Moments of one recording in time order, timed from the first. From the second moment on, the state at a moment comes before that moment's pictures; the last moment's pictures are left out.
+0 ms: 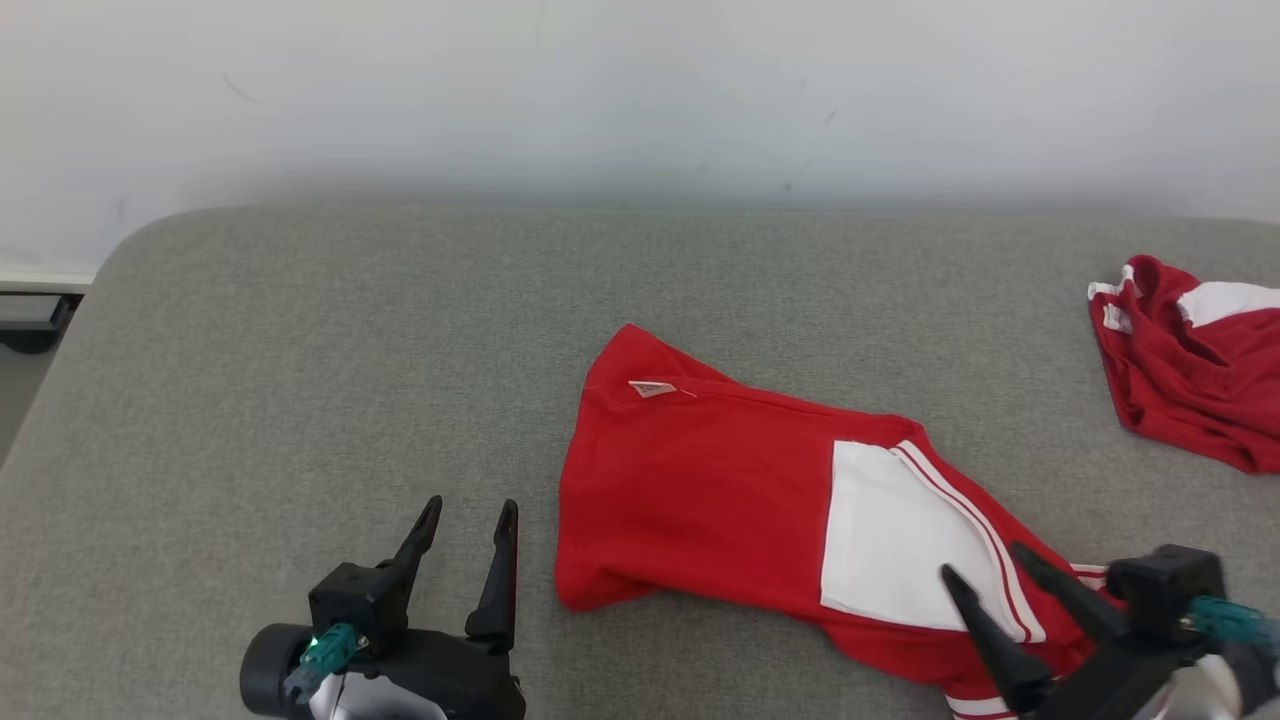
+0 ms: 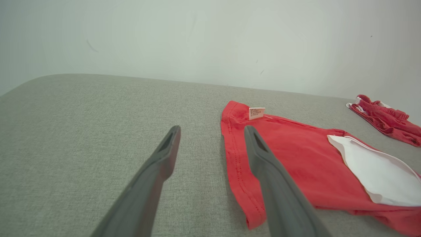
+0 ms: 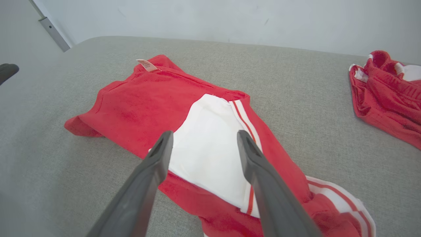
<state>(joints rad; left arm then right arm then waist) -0.19 0.09 -0.44 0.26 -0.29 0.11 -0.15 0.13 -0.41 0.17 -0.22 0.53 -0.02 0.26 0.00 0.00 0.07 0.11</state>
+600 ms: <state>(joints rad) -0.19 0.10 -0.44 0.27 -0.29 0.11 -0.15 -0.05 -0.37 0.36 -0.02 0.45 0.06 0.37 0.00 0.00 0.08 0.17</state>
